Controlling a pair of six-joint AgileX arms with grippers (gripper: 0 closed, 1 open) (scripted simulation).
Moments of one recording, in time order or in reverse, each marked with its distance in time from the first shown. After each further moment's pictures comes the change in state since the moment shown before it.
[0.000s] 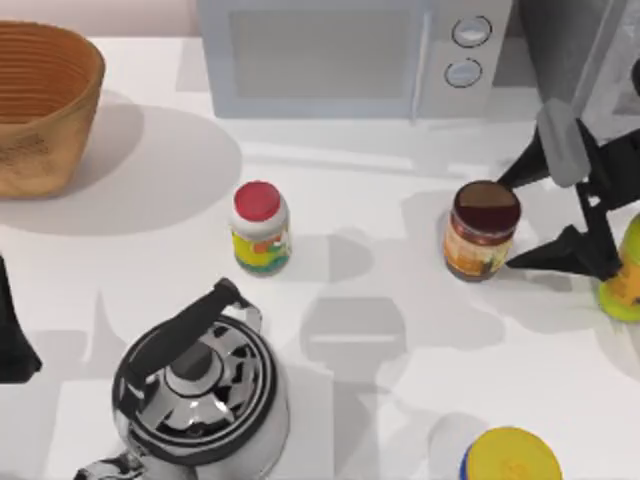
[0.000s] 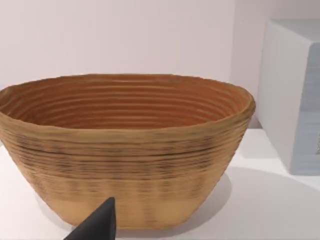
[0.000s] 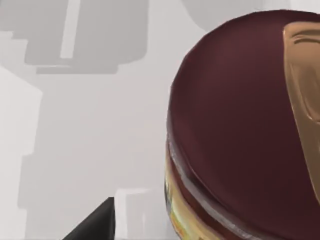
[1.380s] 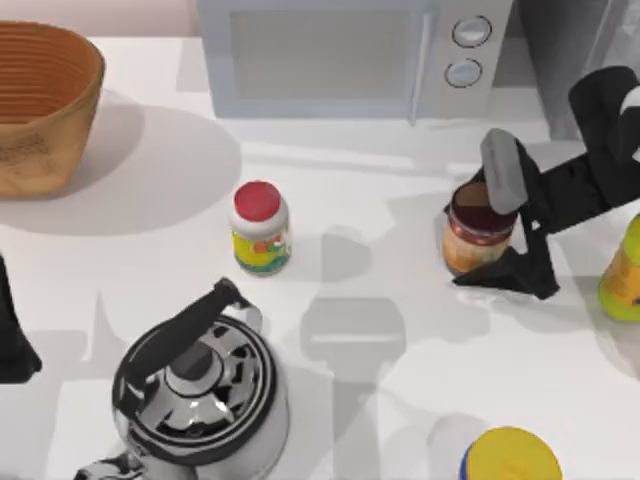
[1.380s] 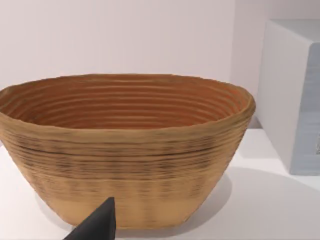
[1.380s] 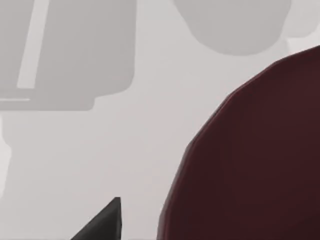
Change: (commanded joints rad) left arm 0.000 0.000 0.000 0.000 0.000 0.000; right arm 0.115 0.063 -0.077 0.276 0.016 0.179
